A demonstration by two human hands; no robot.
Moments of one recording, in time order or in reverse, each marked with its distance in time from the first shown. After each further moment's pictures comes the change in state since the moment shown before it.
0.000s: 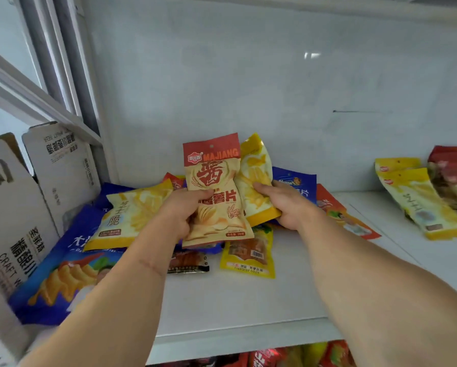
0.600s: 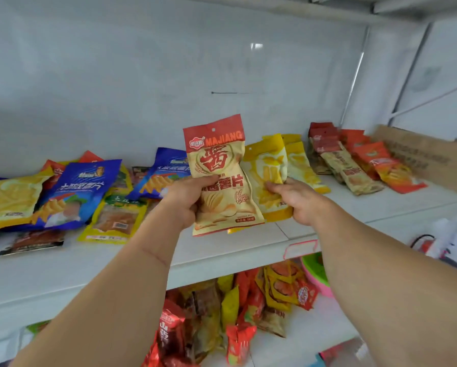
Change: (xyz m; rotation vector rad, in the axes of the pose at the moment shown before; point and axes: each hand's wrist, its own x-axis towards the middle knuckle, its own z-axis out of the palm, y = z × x) left_hand -0.101 -0.061 0.270 -0.081 -0.256 -0.016; right_hand -0.129 0.018 -0.301 -0.169 0.273 -0.014
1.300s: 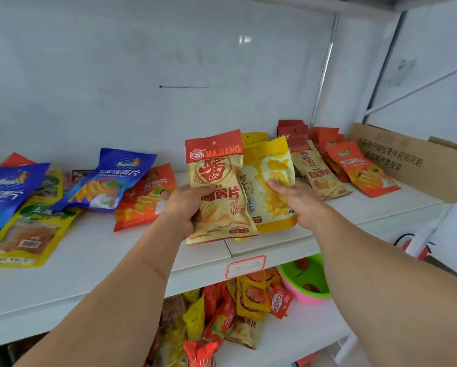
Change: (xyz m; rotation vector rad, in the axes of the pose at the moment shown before) left_hand 0.043 -0.045 0.131 0.050 0.053 0.012; right_hand 0.043 0.024 -0.134 -0.015 0.091 -0.058
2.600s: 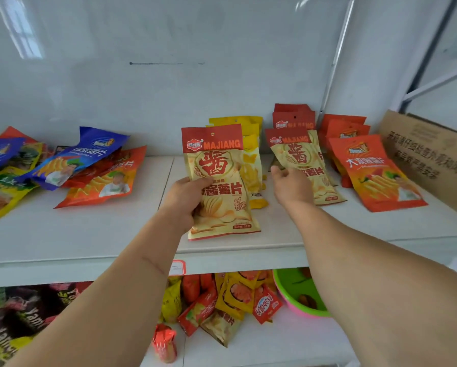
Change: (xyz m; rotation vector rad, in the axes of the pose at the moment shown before) left_hand 0.042 -0.046 0.148 0.021 0.293 0.043; right_hand 0.142 0.049 -0.092 -0.579 0.139 -0.235
